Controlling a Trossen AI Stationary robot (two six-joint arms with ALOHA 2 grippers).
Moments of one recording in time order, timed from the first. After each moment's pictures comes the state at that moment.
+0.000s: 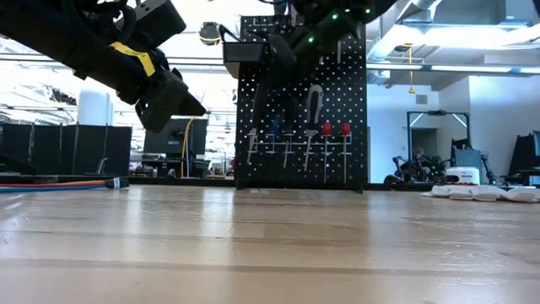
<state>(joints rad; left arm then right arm) -0.49 1.64 0.74 0.02 -1.31 -0.32 -0.40 1.78 1.50 -0.26 0.04 -0.11</state>
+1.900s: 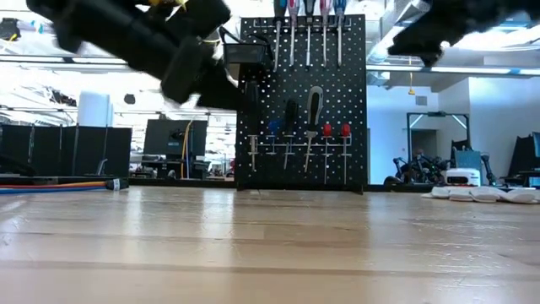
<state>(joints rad) -0.31 1.64 0.72 0.50 -0.61 0.11 -0.11 0.69 0.59 -0.25 0.04 0.09</state>
